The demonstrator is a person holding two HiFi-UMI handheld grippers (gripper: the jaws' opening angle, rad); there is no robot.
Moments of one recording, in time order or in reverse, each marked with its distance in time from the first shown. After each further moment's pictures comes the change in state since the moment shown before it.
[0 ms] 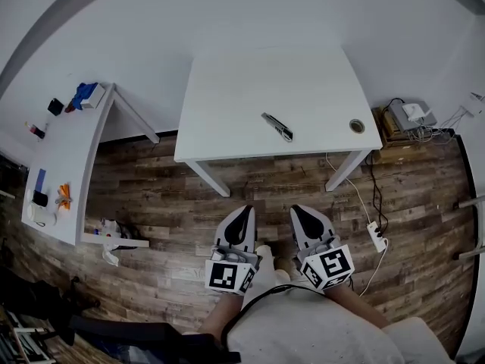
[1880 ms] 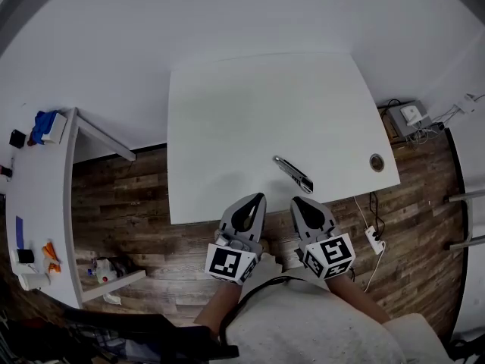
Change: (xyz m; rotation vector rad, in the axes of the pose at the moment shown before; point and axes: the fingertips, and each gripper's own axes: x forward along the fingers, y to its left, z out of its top) left arm 0.214 0.148 -0.031 -0.096 0.064 -0.258; right arm 0.235 -0.095 -0.012 -0.014 0.189 -0.149
